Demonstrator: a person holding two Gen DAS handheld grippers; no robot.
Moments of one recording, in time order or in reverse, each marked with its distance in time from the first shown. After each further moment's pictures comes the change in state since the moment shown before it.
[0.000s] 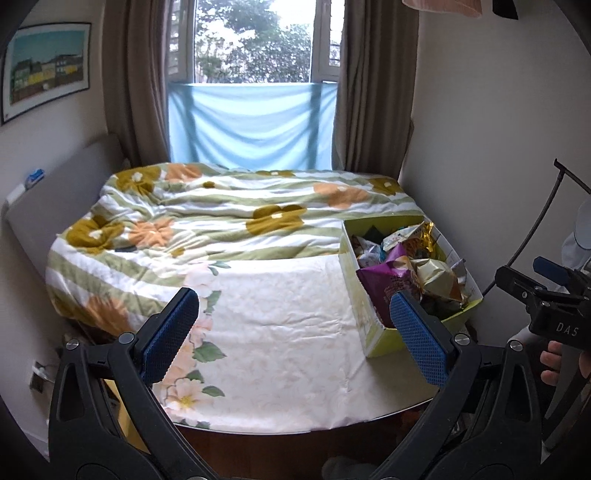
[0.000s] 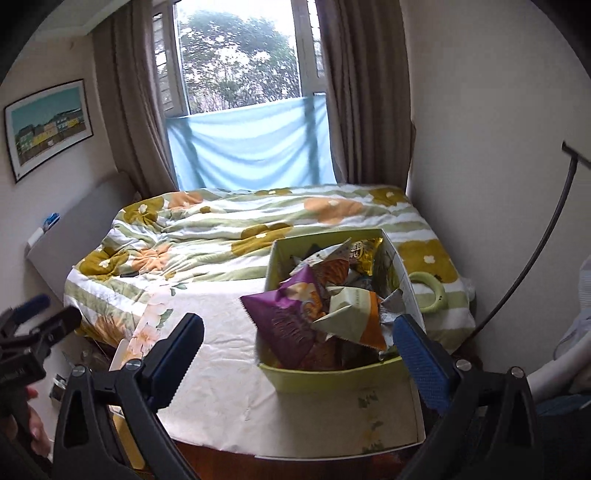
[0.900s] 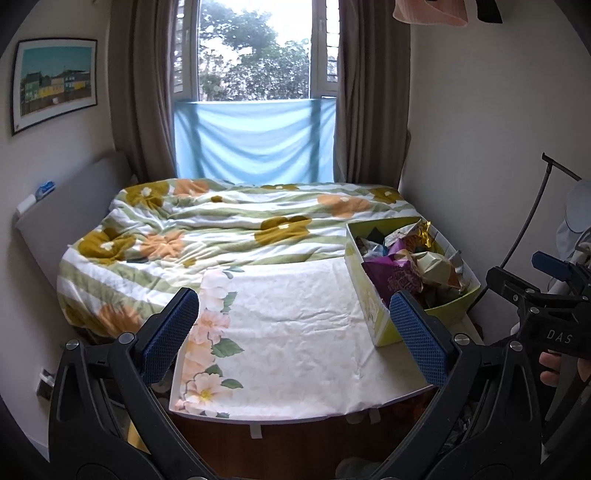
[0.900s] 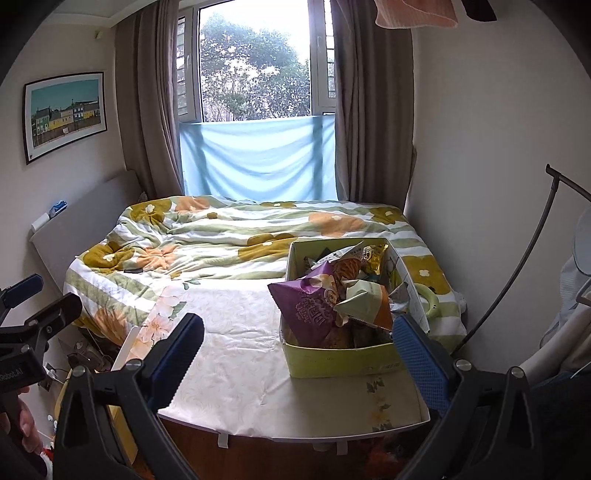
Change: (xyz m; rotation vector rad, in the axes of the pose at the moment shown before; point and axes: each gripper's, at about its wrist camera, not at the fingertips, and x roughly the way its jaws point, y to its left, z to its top) left arm -0.044 0.013 -0.029 0.026 -0.057 0.010; right arm -0.040 0.045 -0.038 -0.046 -0.068 -0.029
